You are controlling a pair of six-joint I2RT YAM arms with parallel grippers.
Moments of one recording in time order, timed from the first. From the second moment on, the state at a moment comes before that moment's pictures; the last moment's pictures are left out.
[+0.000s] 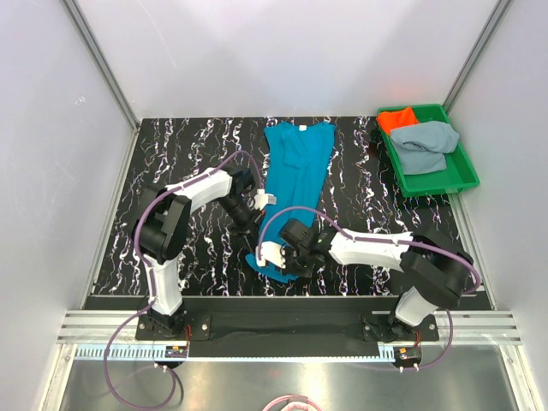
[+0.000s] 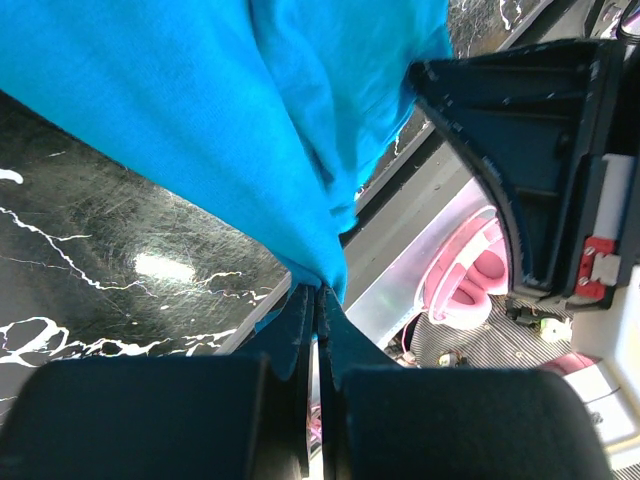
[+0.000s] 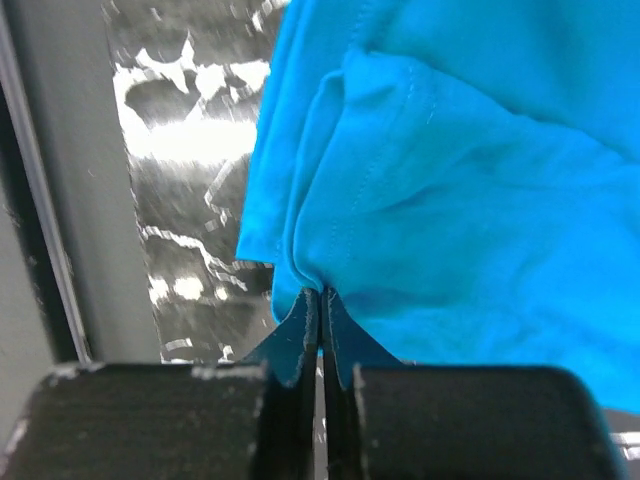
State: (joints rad) left arm -0.47 1.93 1.34 -1.15 0.72 0.11; right arm 1.00 1.61 0.86 -0.36 -0.24 -0.55
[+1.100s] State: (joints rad) left arm -0.49 1.89 1.23 -1.17 0.62 0.10; right arm 0.87 1.41 0.98 -0.56 -0.11 -0.64
